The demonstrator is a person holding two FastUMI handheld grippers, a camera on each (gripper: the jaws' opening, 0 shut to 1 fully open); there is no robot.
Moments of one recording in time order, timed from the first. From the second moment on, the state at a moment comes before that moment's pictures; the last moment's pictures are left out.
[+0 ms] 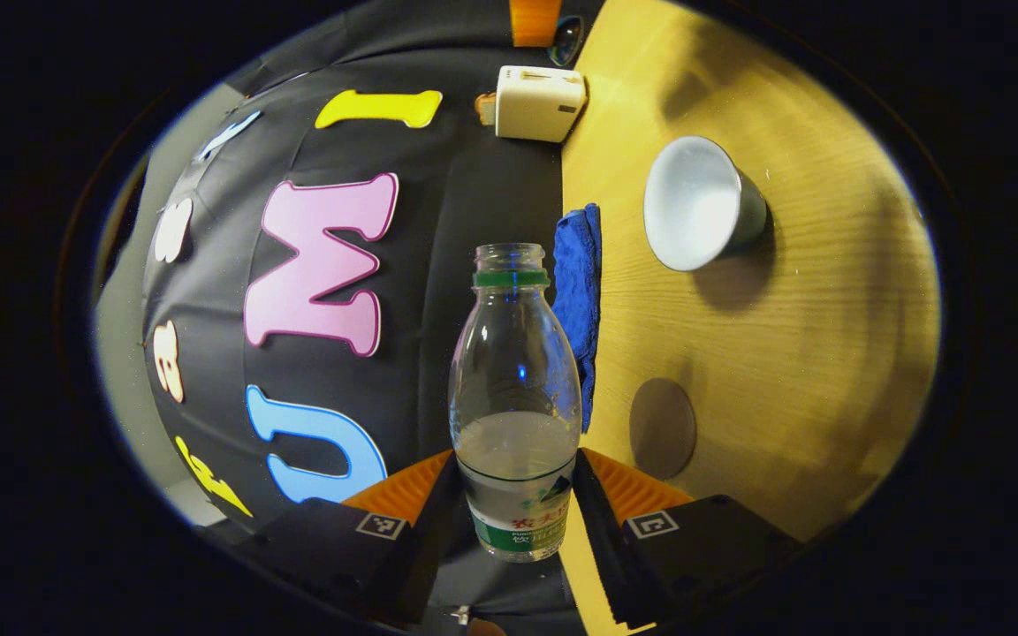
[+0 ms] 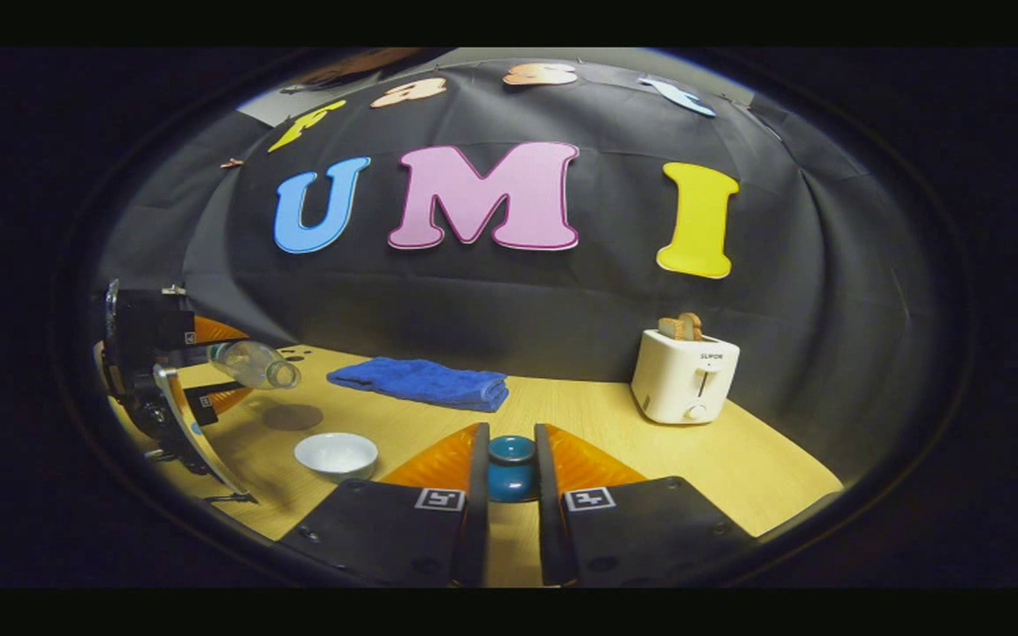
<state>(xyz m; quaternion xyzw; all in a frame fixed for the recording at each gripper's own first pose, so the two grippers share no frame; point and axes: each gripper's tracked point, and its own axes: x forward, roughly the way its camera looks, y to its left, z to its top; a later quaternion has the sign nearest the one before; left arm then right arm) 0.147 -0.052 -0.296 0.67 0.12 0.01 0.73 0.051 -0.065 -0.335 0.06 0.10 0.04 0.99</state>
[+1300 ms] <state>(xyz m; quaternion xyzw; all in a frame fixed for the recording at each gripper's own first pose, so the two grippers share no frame) 0.149 -0.065 -0.292 0.75 0.06 -0.01 0.66 0.039 -0.075 -0.329 0.03 0.09 0.03 0.99</state>
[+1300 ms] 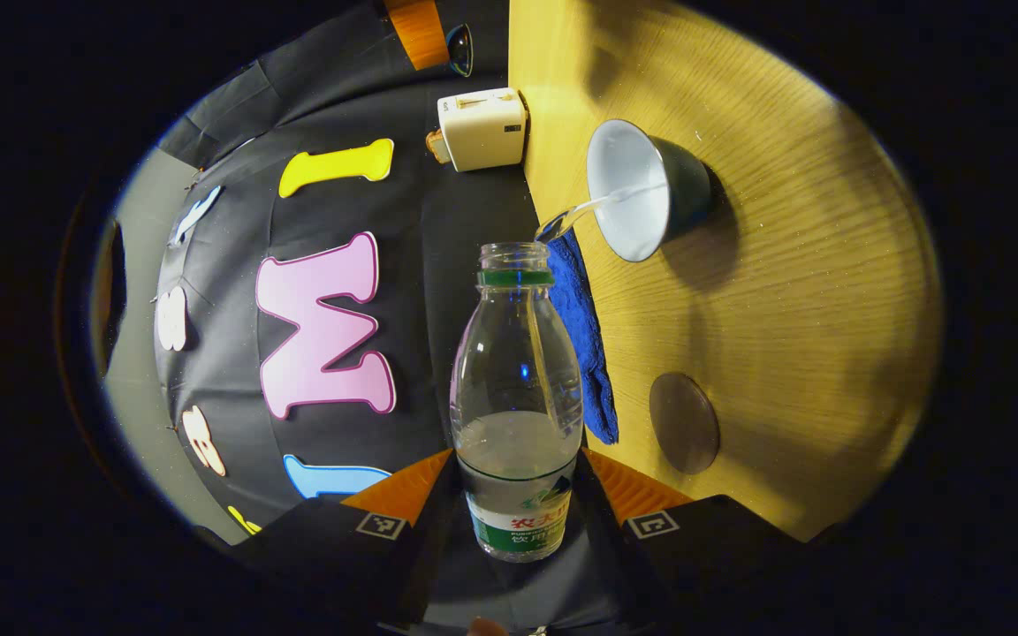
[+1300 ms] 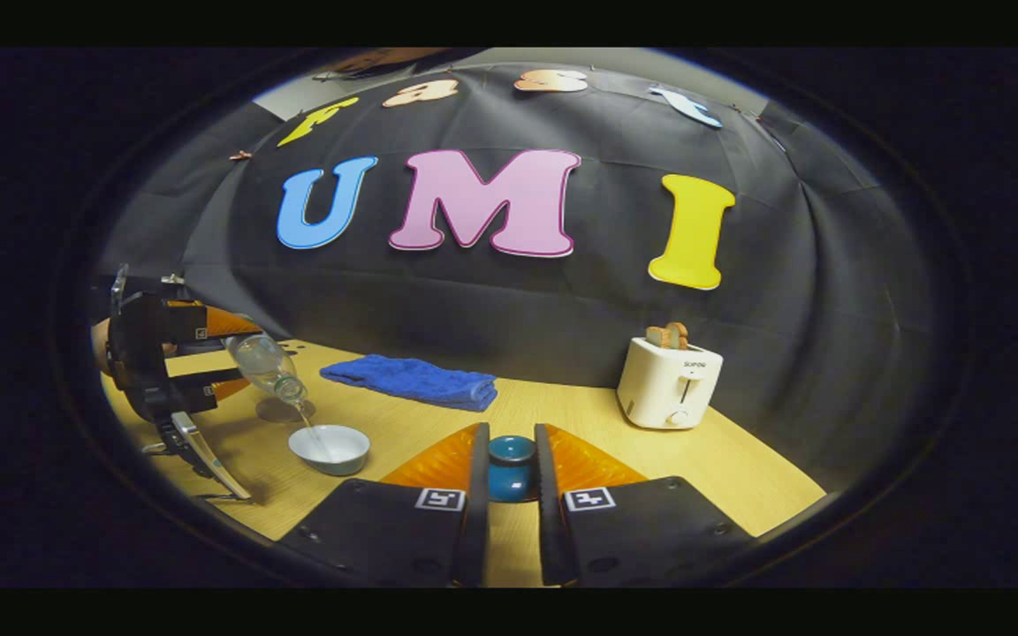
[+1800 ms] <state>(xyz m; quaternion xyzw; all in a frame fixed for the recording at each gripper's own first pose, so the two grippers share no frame) 0.150 -0.065 -0.286 0.77 0.04 -0.01 0.64 0.037 -0.073 -0.324 0.03 0.09 0.03 1.00</state>
